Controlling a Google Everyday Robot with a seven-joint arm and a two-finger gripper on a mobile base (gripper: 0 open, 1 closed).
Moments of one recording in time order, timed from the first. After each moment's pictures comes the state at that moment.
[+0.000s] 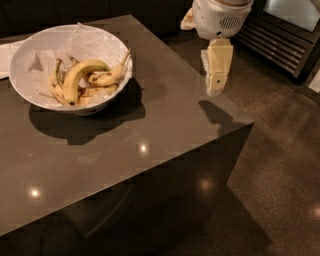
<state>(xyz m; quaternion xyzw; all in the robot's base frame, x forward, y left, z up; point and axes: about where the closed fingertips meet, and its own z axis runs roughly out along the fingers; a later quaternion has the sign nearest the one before) 0.561 -0.100 0.982 -0.77 0.62 -0.06 0.15</state>
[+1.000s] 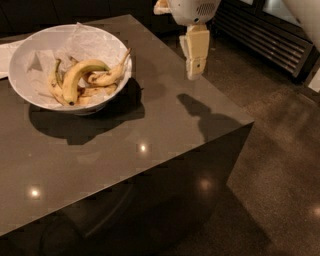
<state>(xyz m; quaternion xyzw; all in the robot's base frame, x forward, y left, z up) 0.597 -0.055 0.999 -0.81 0.55 -0.08 0.19</state>
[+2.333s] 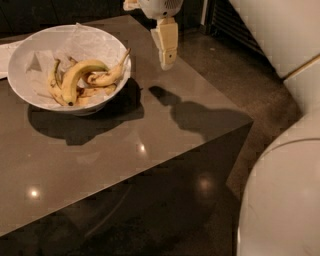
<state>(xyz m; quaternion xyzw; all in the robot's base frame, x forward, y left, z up) 0.638 0.013 0.997 -0.85 0.48 -0.06 0.20</state>
